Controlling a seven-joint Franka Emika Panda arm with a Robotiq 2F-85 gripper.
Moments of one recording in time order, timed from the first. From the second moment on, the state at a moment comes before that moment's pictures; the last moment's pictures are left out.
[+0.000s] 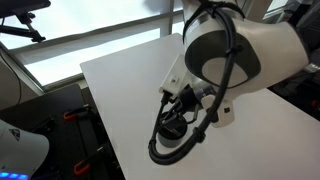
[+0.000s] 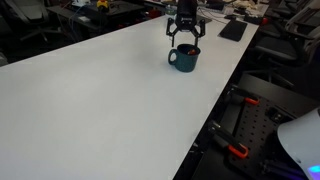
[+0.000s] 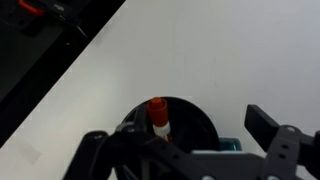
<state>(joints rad) -0.23 0.44 -0.22 -2.05 0.36 1.94 0.30</state>
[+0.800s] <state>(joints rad) -0.24 0.49 -0.22 -2.05 0.32 1.96 0.26</state>
